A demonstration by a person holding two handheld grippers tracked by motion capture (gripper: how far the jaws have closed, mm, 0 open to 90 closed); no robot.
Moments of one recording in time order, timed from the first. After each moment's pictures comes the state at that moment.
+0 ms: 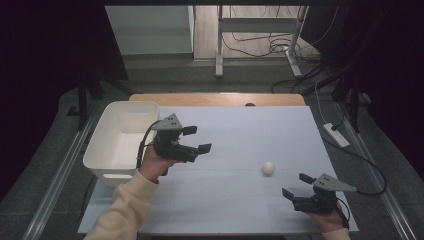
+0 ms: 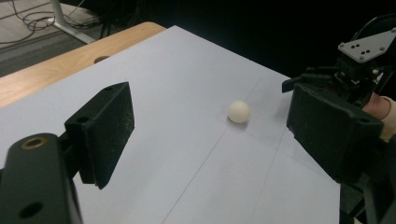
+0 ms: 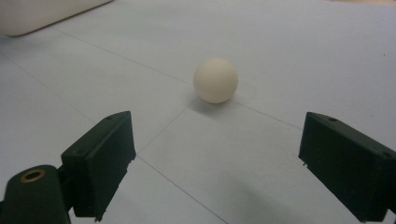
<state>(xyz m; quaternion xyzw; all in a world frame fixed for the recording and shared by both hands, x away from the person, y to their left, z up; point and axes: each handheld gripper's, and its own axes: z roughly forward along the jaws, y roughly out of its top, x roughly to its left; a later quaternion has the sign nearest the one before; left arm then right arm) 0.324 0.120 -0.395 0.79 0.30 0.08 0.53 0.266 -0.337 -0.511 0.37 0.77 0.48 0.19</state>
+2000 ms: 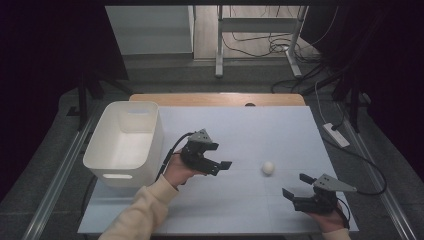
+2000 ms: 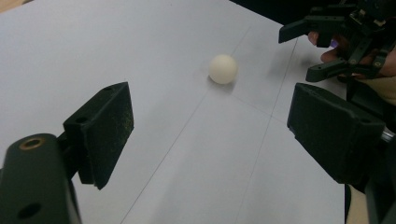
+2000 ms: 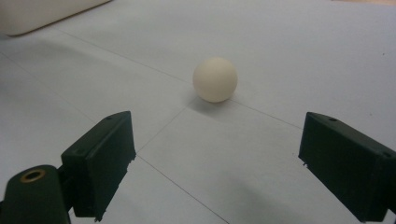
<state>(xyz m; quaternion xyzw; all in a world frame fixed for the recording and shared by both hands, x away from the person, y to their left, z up) 0.336 0.057 -0.444 0.84 0.28 0.02 0.47 0.266 -0.337 -0.511 0.37 0.77 0.48 0.19</state>
